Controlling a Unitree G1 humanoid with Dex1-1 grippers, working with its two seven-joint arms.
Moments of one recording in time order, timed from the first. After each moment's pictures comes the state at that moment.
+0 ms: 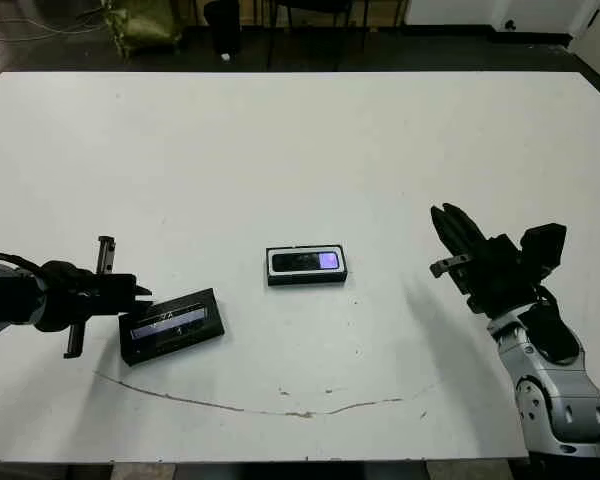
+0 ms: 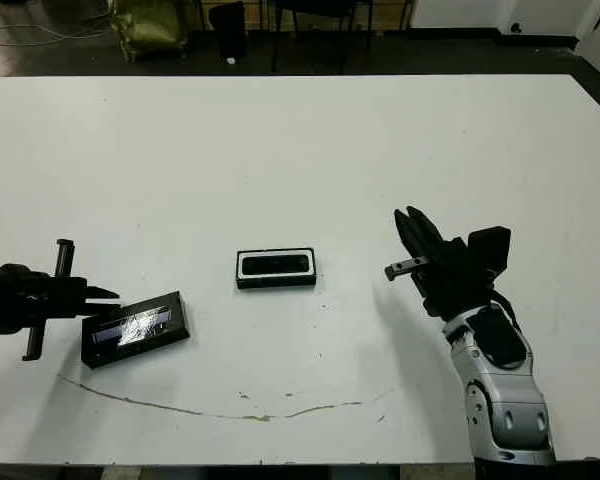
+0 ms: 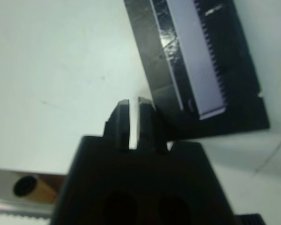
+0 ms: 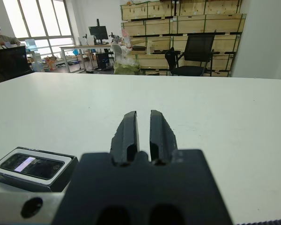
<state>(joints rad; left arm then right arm) -0.15 1.04 -0.16 -0.02 0.15 -0.07 -1.05 -0.06 -0.29 -0.10 -0.19 0.30 0.16 0.33</state>
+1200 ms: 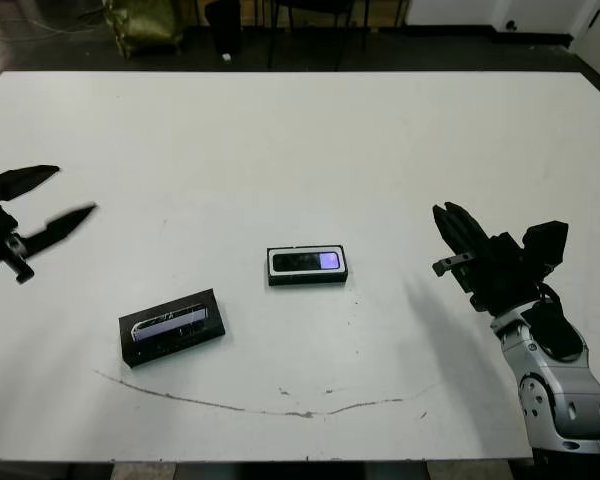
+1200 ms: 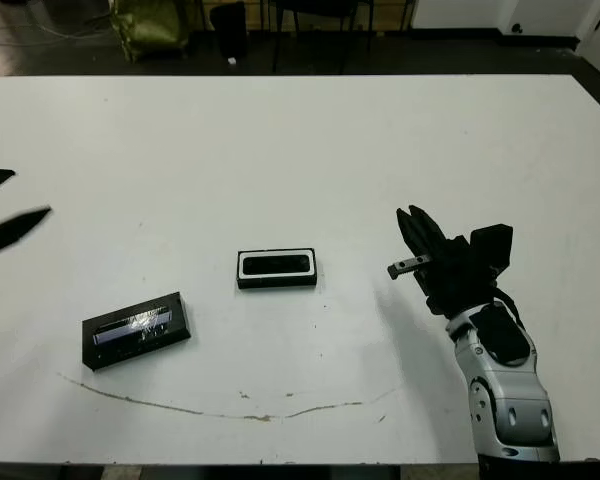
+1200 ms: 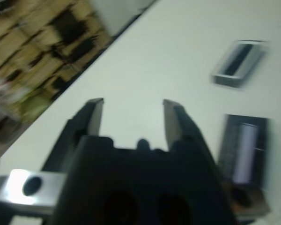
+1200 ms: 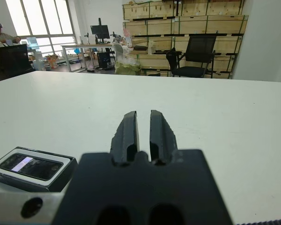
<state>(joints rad) 0.07 0.99 0.42 -0.33 -0.45 0.19 -0.99 -0.08 -0.30 -0.10 -0.18 0.30 0.17 0.34</state>
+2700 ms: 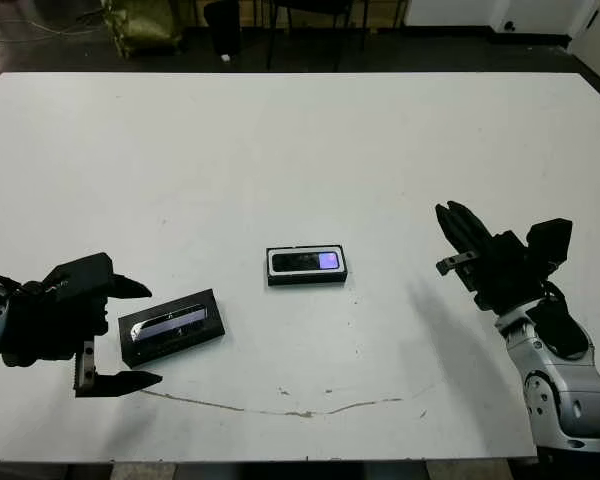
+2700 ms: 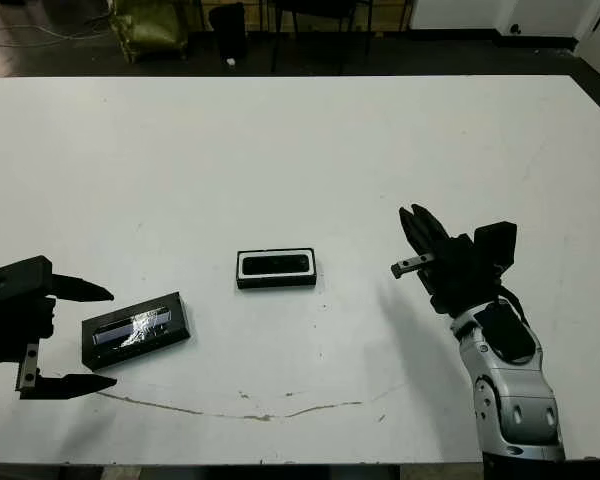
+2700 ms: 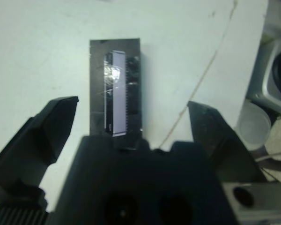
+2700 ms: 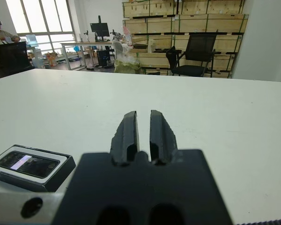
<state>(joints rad) 0.04 1.18 0.03 -0.42 -0.42 0.55 -1.09 -0.08 -0.31 -0.12 -0.18 0.30 0.18 0.36</state>
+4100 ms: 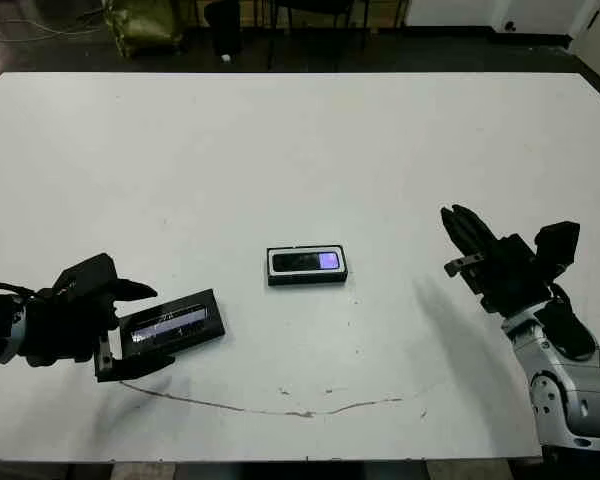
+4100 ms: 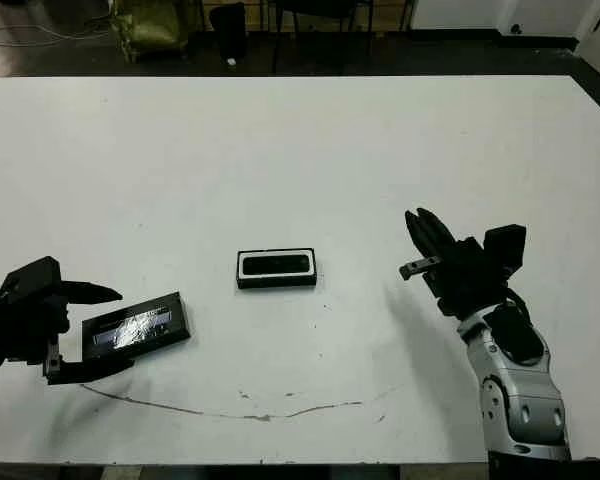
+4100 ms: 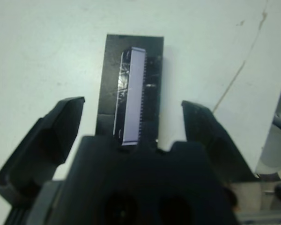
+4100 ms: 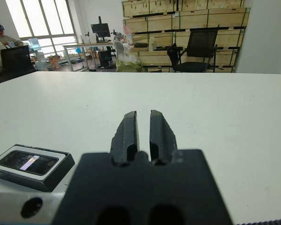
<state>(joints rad) 0.04 1.05 -0.03 -0.29 -0.34 0.45 -1.06 -0.08 -0.32 -0.15 -0.15 0.34 0.18 0.41</state>
